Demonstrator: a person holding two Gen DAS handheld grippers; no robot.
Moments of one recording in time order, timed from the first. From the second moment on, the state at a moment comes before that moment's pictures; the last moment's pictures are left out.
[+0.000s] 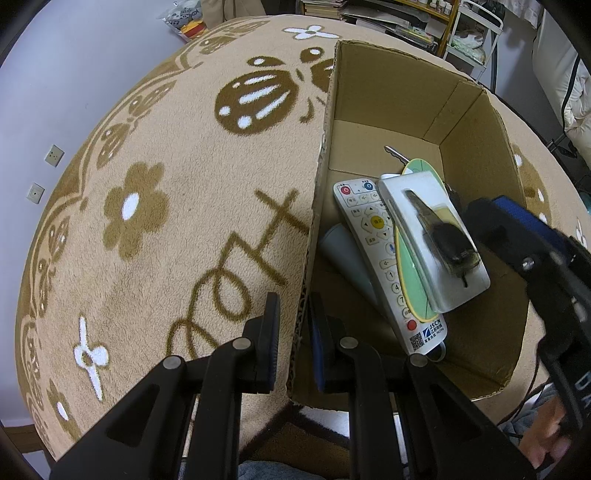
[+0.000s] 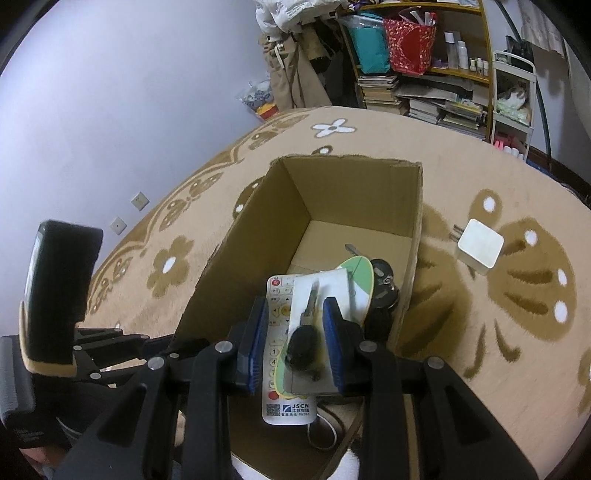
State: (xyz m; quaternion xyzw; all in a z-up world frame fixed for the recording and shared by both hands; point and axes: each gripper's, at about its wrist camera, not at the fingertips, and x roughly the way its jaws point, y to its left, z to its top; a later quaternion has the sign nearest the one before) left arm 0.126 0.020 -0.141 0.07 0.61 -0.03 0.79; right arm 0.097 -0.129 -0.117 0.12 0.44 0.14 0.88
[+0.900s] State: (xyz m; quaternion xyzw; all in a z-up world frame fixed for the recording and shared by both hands) left arm 0.128 0.017 -0.145 0.08 0.62 -0.02 0.78; right arm 0.140 -0.222 -0.119 0.11 0.43 0.00 0.90
